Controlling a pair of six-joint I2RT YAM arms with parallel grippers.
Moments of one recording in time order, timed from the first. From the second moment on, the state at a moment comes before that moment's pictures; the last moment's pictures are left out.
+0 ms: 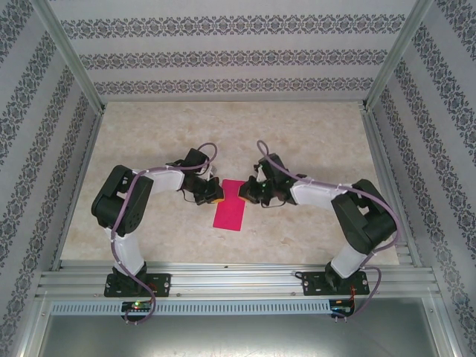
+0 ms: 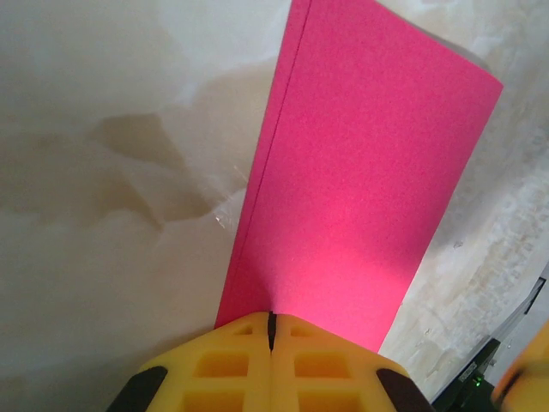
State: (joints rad) left arm -0.41 1.87 1.01 -0.32 0.59 -0.70; right arm 0.60 1.65 0.81 -0.03 -0.51 0.99
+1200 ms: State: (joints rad) left arm -0.42 1.83 0.96 -0.28 0.55 -0.77; right arm 0.57 1.62 0.83 -0.02 -0.48 0.96
